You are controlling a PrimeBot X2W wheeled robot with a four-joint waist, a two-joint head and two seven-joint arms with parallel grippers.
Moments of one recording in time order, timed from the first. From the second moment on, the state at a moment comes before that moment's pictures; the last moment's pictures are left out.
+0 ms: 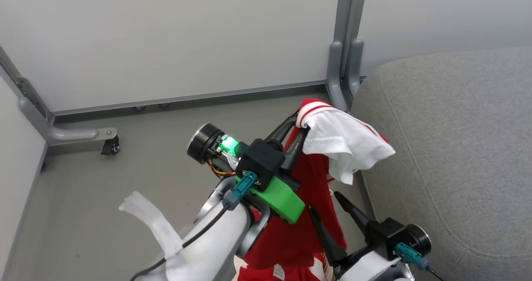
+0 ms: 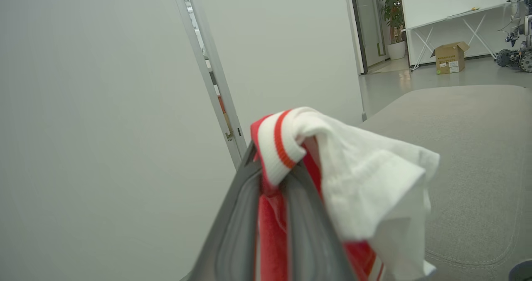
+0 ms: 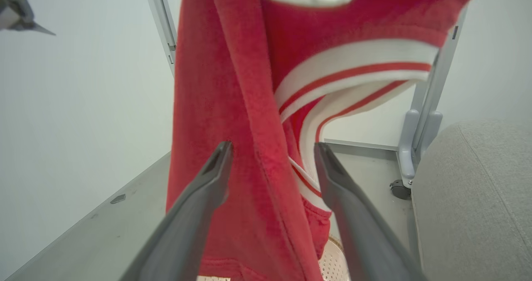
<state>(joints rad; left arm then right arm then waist) -0.52 0.07 -0.74 0.20 -0.25 0.03 -0.15 -0.04 -0.06 0.40 0.24 0.17 0.13 -0.26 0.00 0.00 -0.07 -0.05</state>
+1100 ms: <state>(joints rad) -0.47 0.06 -0.77 0.36 -0.40 0.02 -0.09 -0.06 -0.12 0.46 0.29 0.23 0.13 -0.26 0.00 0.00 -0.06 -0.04</state>
